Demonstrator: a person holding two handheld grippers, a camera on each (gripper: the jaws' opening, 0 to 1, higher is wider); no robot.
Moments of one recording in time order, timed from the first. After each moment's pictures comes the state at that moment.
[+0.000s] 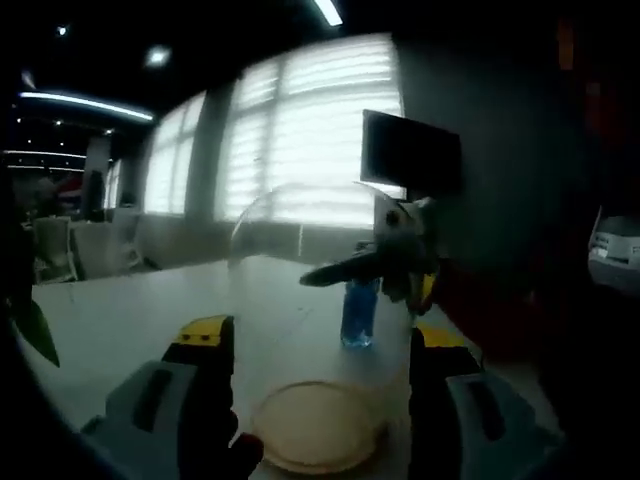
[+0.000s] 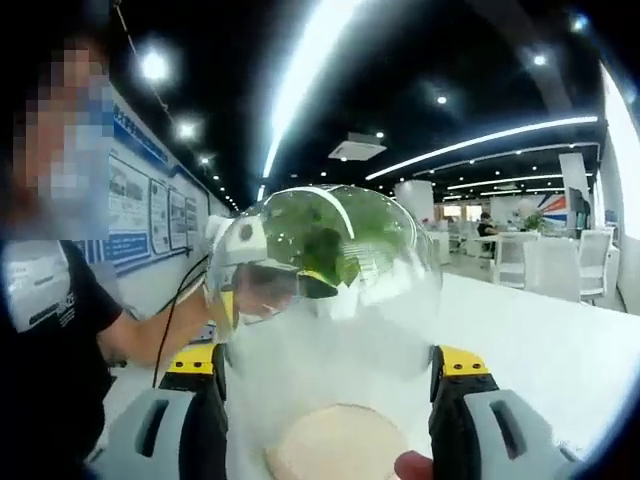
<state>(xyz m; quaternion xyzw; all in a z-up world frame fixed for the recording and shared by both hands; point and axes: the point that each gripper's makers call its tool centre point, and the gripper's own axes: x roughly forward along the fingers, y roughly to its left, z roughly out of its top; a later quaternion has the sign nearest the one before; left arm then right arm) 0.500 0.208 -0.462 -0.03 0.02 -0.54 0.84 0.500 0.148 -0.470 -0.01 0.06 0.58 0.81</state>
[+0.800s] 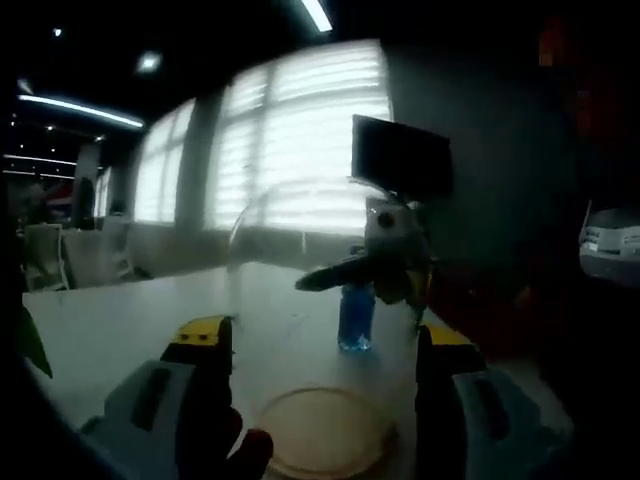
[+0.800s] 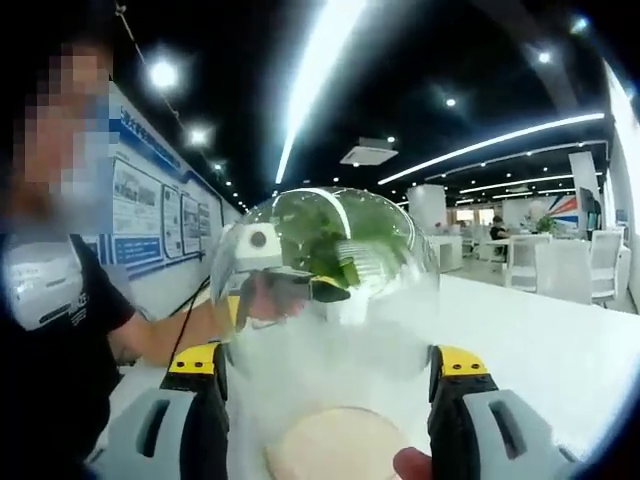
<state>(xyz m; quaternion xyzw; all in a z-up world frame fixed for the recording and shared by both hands) 0.499 0.209 -0.461 -0.03 0.00 -0.56 0.83 0.499 0.144 -0.471 0.00 0.05 0.61 0.79</state>
